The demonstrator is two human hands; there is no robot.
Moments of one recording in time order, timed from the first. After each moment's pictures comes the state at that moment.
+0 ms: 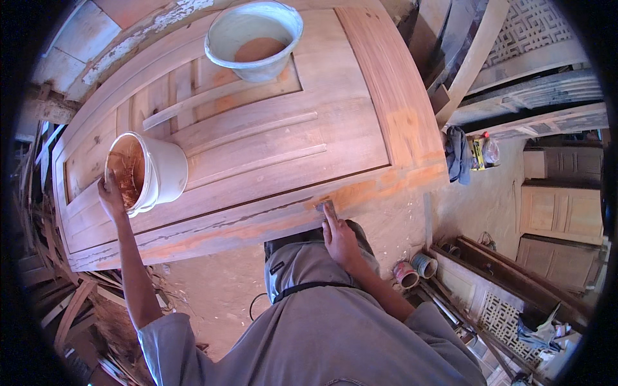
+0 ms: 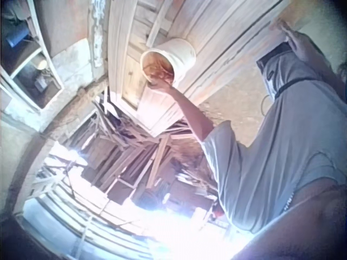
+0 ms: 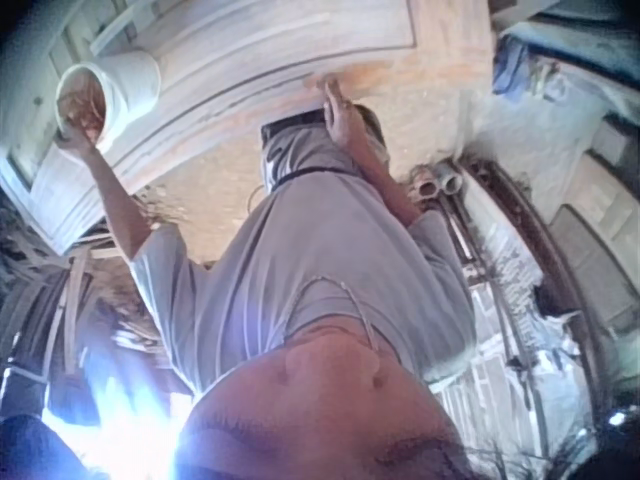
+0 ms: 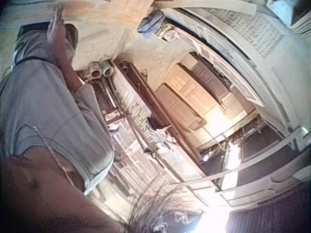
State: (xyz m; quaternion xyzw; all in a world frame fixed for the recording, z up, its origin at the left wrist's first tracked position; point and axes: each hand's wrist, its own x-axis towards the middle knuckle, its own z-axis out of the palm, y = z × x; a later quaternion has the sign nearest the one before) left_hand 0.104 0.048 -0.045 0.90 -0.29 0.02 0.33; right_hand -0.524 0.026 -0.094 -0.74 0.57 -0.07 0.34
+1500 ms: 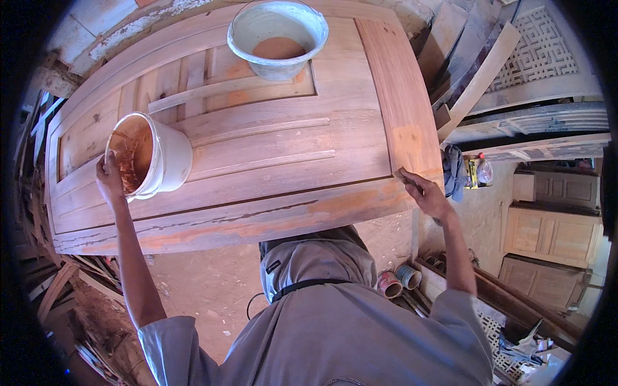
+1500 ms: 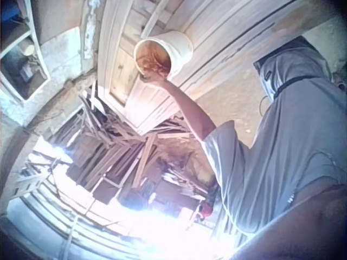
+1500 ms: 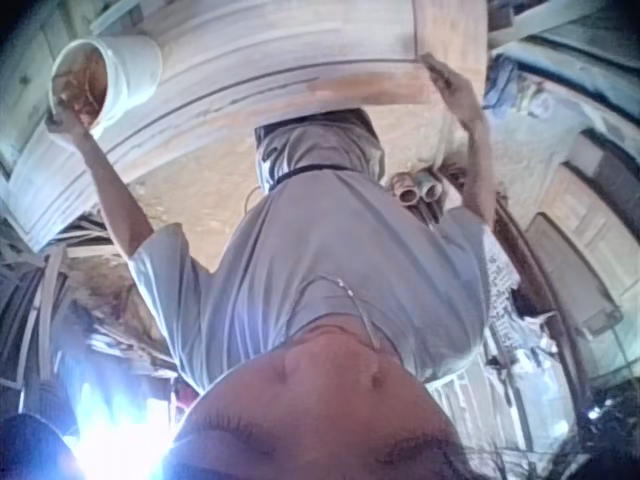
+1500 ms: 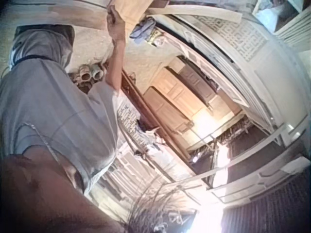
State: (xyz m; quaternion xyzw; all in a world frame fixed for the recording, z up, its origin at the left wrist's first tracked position) left_hand 0.089 0.039 -0.044 0.89 -0.24 0.03 0.38; right_hand -0.667 -0.163 0.002 -0.79 0.46 -0.07 0.40
